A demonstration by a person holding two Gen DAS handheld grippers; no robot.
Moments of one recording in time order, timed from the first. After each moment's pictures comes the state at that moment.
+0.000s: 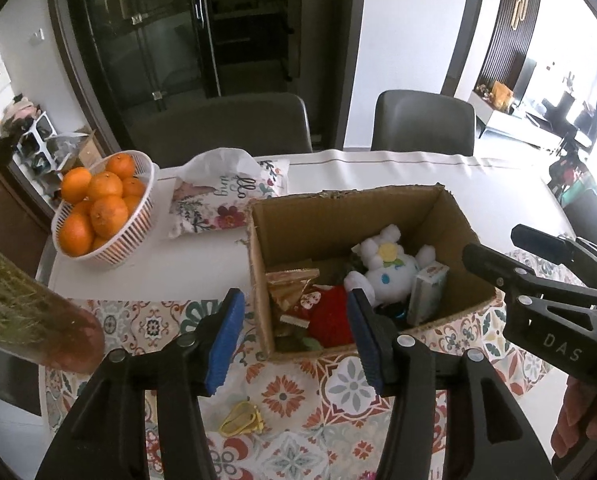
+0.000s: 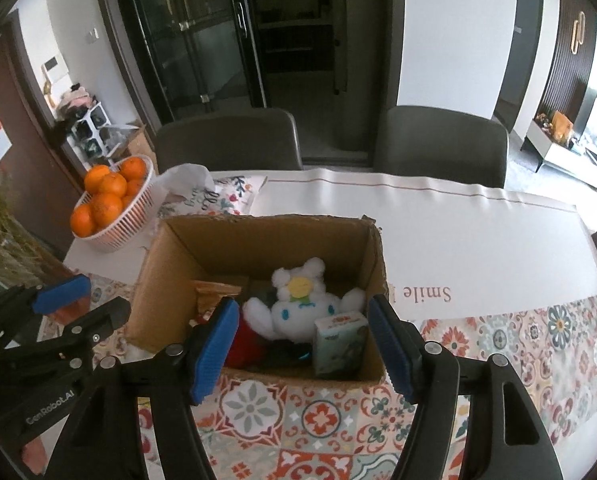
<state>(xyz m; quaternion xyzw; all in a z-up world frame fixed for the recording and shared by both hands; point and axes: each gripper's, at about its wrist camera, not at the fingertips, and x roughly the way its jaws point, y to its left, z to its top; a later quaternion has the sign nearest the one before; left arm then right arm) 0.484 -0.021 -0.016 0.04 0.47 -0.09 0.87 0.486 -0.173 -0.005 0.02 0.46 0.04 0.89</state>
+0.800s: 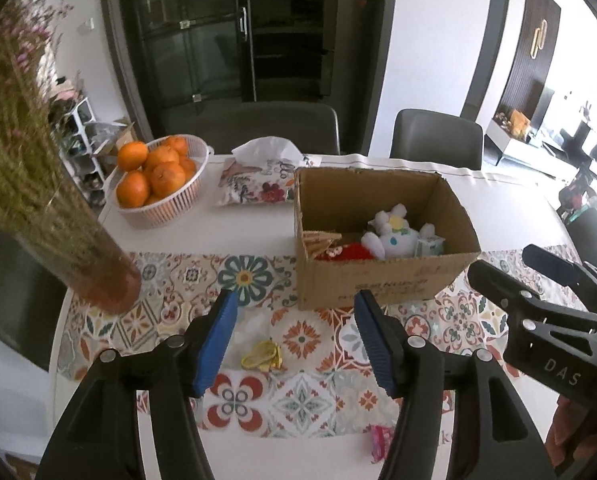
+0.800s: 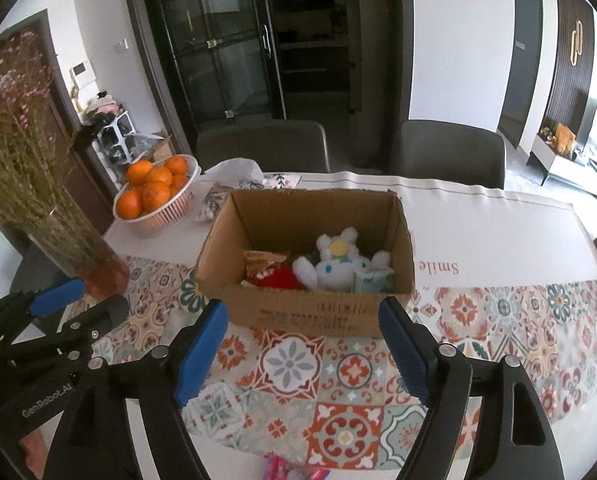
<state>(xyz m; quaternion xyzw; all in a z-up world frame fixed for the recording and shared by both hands) 0.378 0.015 0.003 0.01 0.44 -0.04 0.90 0.386 -0.141 0.015 0.02 0.42 0.06 0.91</state>
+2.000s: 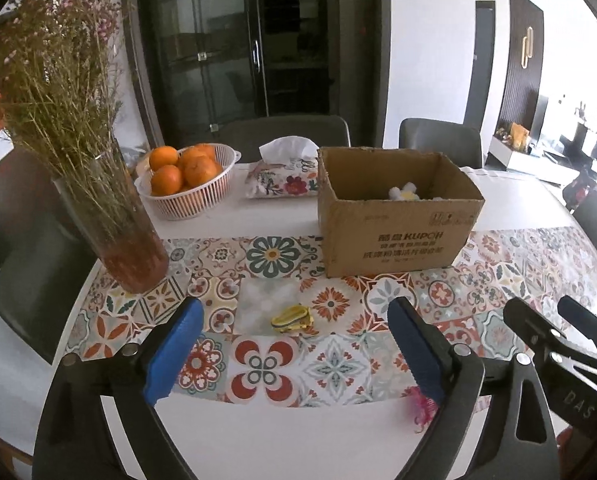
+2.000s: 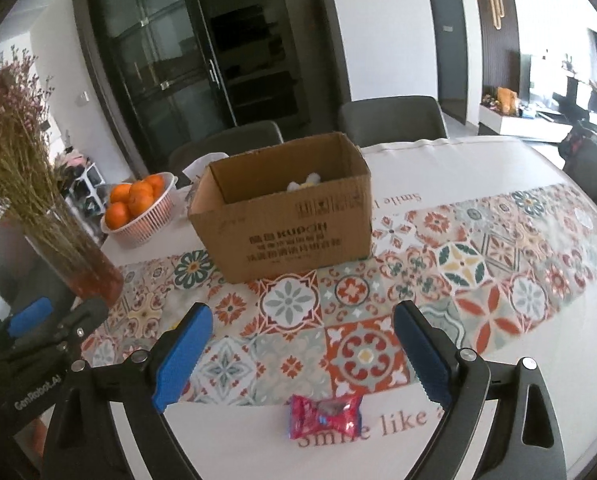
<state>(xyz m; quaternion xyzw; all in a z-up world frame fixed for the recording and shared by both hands) 0.278 0.050 -0.043 0.04 0.36 -0.02 0.93 0.251 -0.129 -0.045 0.10 0.36 -0.04 0.93</state>
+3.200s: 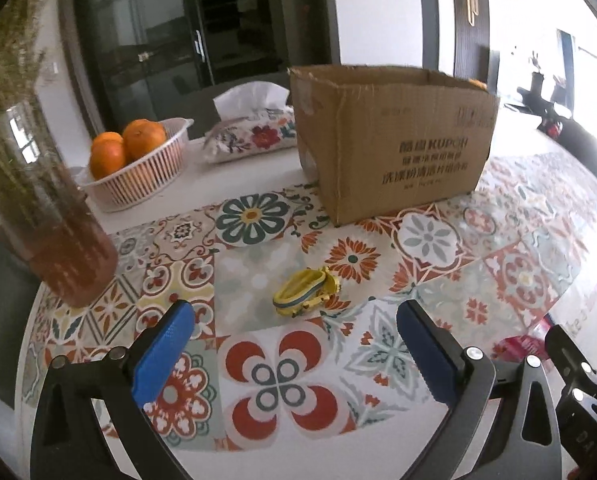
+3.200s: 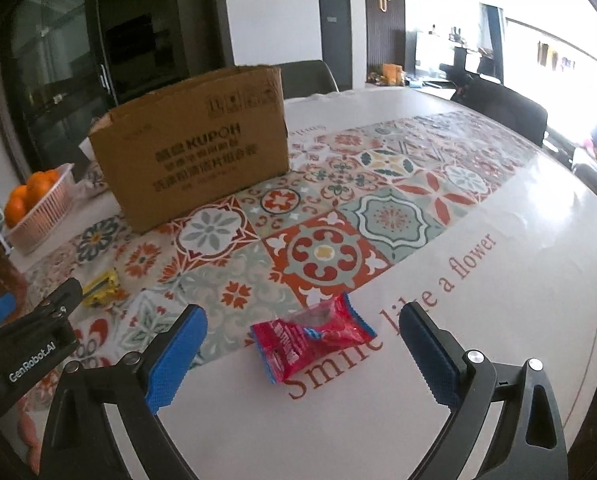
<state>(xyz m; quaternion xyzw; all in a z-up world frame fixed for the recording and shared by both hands) 0.327 0.075 -0.172 0.10 0.37 -0.12 0.92 0.222 -0.077 -0.166 0.13 0.36 -0.26 0.89</state>
